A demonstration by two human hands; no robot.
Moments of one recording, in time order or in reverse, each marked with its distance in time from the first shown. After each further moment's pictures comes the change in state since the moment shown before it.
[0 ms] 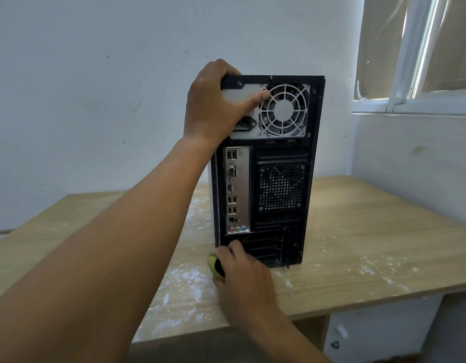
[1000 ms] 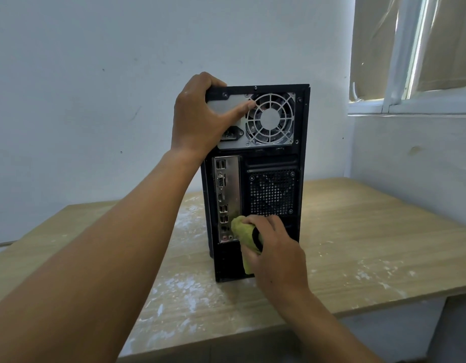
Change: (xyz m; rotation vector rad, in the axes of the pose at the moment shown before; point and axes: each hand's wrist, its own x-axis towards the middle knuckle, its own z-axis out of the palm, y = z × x) left_hand 0.000 0.002 -0.001 0.016 -0.014 -0.011; right_hand 0.017 0.048 -0.036 0.146 0.401 0.075
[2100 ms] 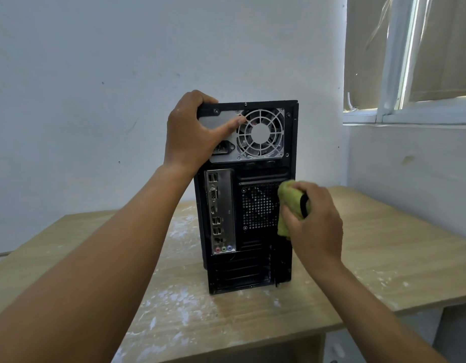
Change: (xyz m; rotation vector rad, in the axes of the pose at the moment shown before) left_hand -0.001 0.003 -0.002 0.002 -0.010 -0.016; right_hand 0.053 0.029 -0.056 0.090 0.257 0.156
